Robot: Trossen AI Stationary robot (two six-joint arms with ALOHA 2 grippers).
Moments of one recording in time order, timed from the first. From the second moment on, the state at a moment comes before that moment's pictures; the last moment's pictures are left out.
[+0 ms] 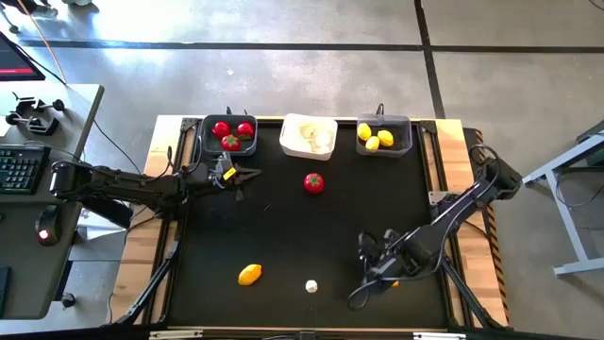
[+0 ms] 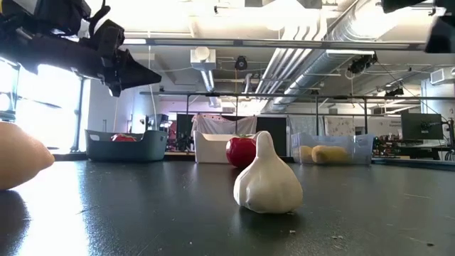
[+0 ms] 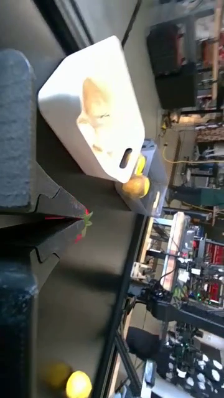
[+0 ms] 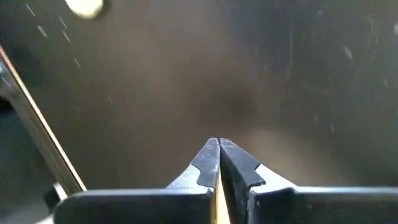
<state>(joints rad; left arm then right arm) 0.14 0.90 0.16 0.63 -0.23 -0.14 0.68 1.57 1.14 -0.88 0.15 1.19</state>
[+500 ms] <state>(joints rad) 0.14 0.90 0.16 0.69 -0.23 -0.08 0.69 1.61 1.16 -1.01 -0.02 1.26</state>
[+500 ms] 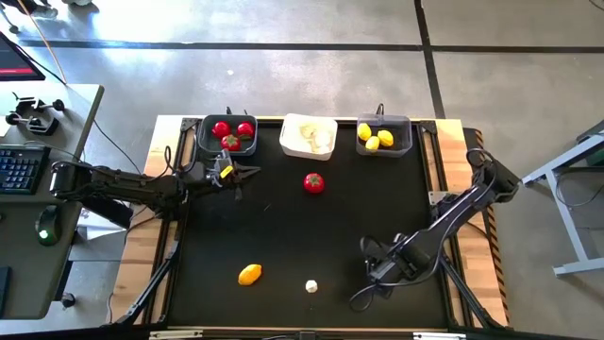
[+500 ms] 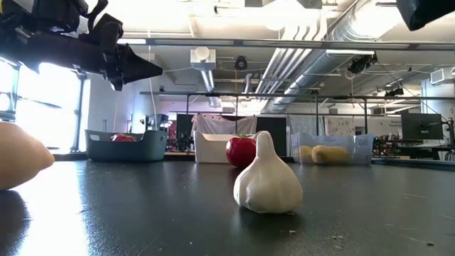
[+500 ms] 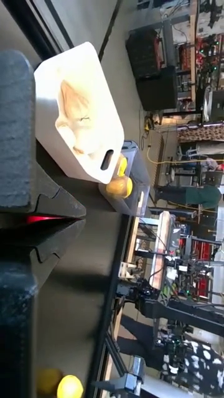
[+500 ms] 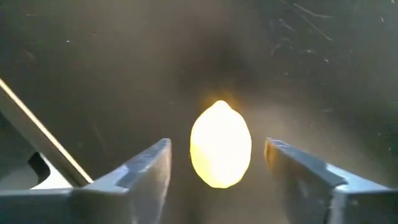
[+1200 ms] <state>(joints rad) 0.14 0.90 0.16 0.69 -0.23 -0.06 0.69 1.82 1.16 -0.94 -0.13 1.14</state>
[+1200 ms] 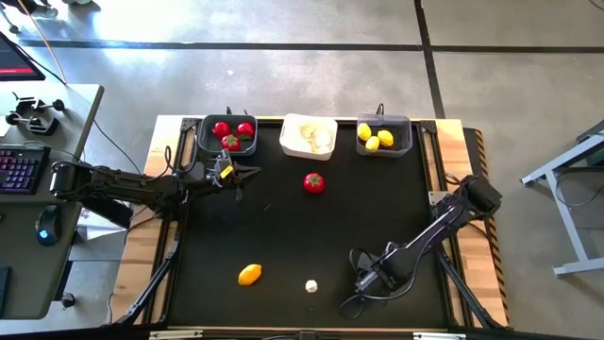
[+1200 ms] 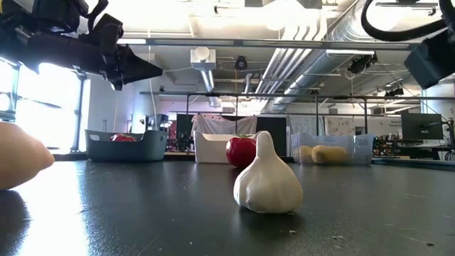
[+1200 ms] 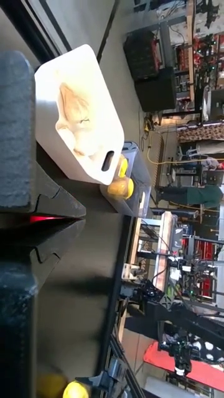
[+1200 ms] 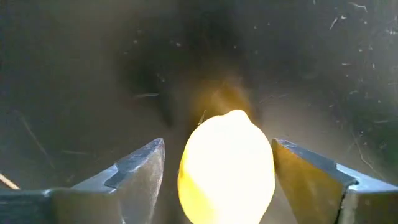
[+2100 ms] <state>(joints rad) 0.30 0.97 0.16 0.76 -0.18 -0.01 -0.05 1.82 1.33 -0.99 0.02 0.19</state>
